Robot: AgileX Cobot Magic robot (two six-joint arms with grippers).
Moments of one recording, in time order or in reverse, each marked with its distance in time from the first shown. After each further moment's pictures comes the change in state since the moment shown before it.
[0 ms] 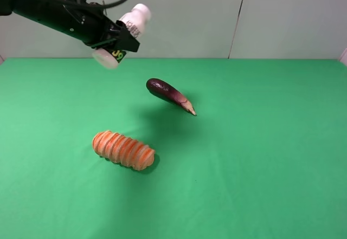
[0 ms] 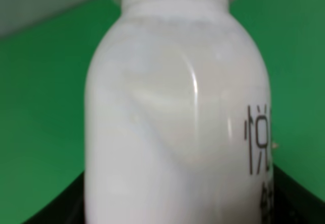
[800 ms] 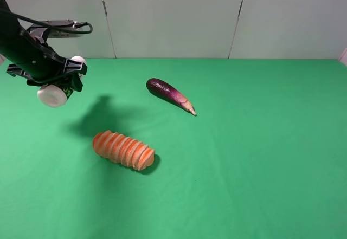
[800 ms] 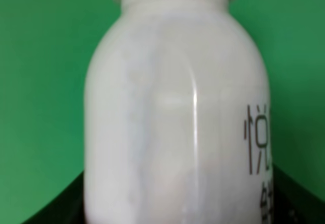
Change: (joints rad) left arm 0.125 0.003 0.148 0.783 0.038 -0.896; right arm 0.000 0.000 0.000 0.000 0.000 0.000
